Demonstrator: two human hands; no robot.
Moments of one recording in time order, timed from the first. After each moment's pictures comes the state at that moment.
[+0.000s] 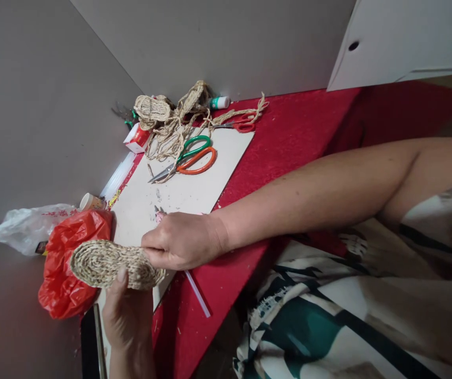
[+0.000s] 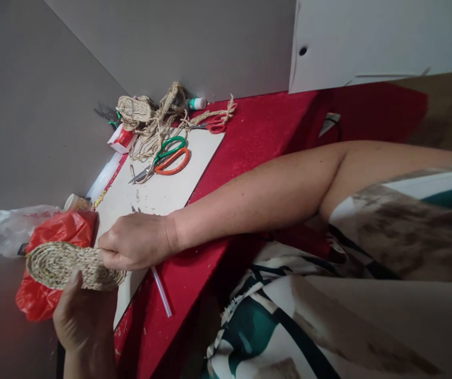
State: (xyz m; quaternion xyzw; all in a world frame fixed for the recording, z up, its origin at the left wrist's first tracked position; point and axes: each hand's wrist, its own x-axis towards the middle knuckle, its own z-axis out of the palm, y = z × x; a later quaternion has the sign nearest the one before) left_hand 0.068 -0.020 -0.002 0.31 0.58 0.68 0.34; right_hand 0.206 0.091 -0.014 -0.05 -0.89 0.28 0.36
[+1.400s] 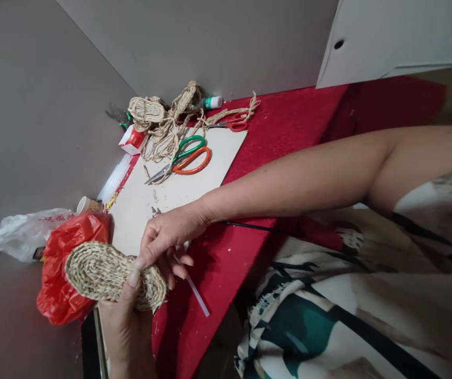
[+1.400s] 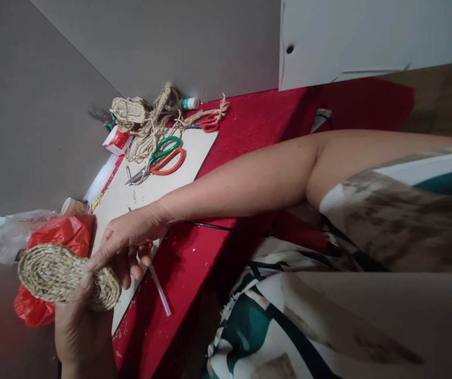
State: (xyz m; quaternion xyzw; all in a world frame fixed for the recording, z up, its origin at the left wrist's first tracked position) left_hand 0.072 -0.028 0.002 0.39 0.59 0.63 0.32; right_hand 0.191 0.120 -0.020 0.11 -0.60 0.79 -0.02
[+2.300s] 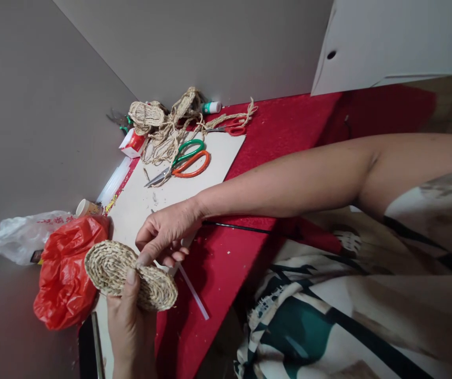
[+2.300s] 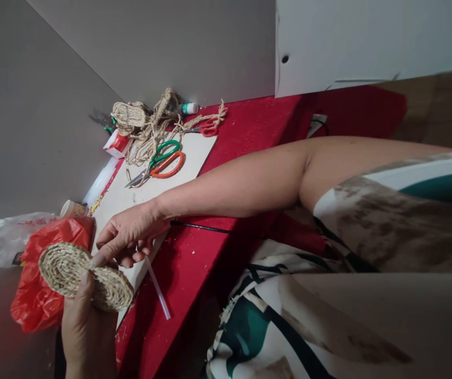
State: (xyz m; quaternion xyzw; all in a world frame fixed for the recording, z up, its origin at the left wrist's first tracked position) left_hand 0.076 -0.029 -0.005 0.33 0.60 0.65 0.33; right_hand 0.188 0.128 -0.026 0.11 -0.60 0.79 0.03
